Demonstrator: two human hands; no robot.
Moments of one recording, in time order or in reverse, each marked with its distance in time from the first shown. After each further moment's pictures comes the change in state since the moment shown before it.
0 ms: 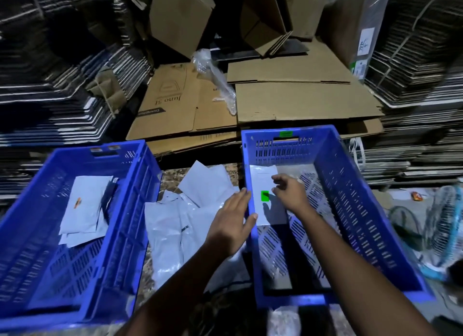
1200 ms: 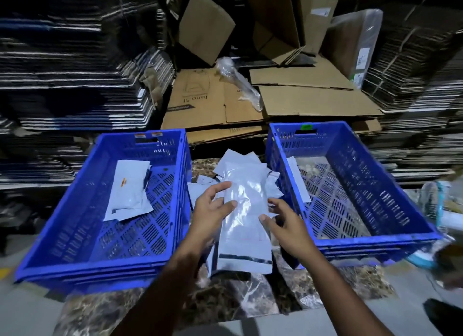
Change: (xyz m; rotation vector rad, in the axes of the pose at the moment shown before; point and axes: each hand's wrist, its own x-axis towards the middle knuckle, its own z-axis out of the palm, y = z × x) left_hand -0.154 -0.061 -0.132 -1.130 0.169 -0.299; right_hand -0.248 -0.137 0.084 0.311 -0.129 -0.058
